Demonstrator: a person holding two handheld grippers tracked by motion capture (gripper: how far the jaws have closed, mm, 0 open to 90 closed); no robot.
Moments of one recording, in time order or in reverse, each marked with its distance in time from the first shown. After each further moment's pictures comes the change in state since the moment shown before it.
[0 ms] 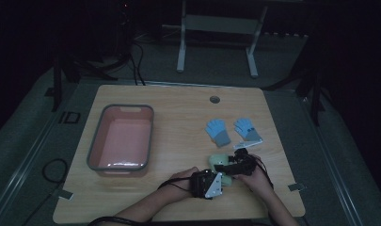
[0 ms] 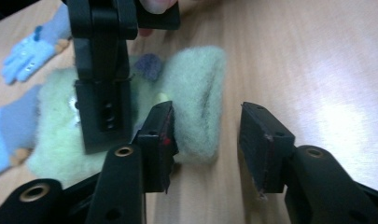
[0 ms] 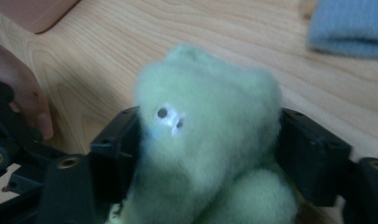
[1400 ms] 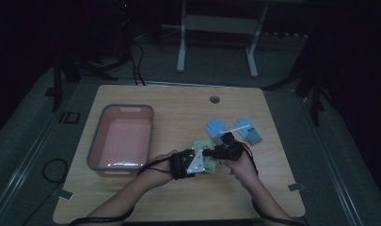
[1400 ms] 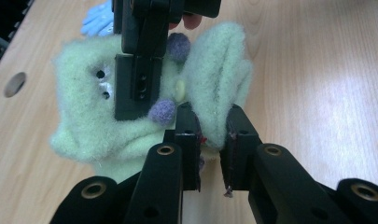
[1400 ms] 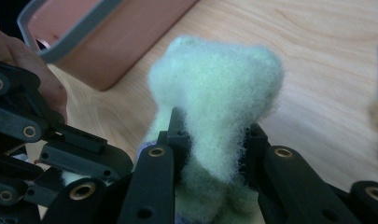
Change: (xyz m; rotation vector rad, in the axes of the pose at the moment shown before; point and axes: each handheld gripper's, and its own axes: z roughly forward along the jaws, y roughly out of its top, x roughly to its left) left arm 0.058 -0.007 -0.083 0.077 0.019 -0.135; right arm 0.045 0.070 0.003 -0.027 0.081 0.003
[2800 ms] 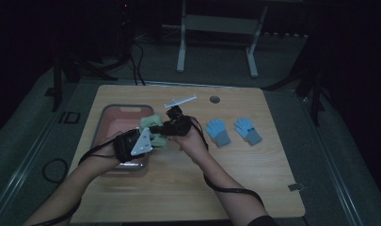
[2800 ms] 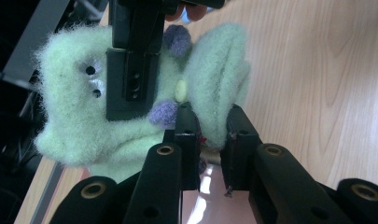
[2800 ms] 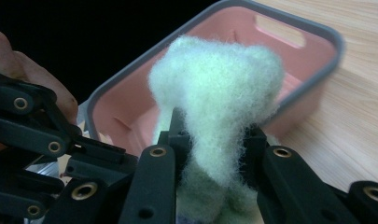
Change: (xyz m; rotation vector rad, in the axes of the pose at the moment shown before) left arm 0.048 -0.074 -0.121 0.134 0.199 -0.053; right arm 0.094 0.123 0.087 -0.049 0.109 -0.140
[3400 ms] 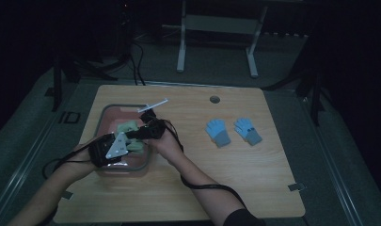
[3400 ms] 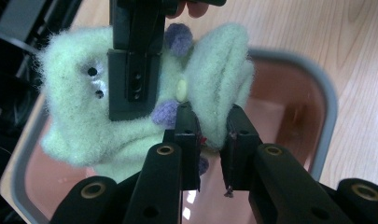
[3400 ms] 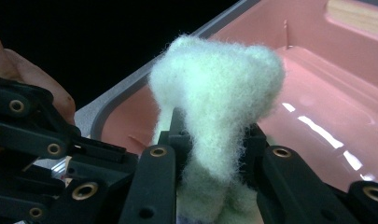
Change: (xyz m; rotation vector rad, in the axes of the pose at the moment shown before) left arm 0.006 -0.068 -0.013 0.085 -0.004 -0.057; right arm 0.019 0.010 0.078 0.054 0.074 0.009
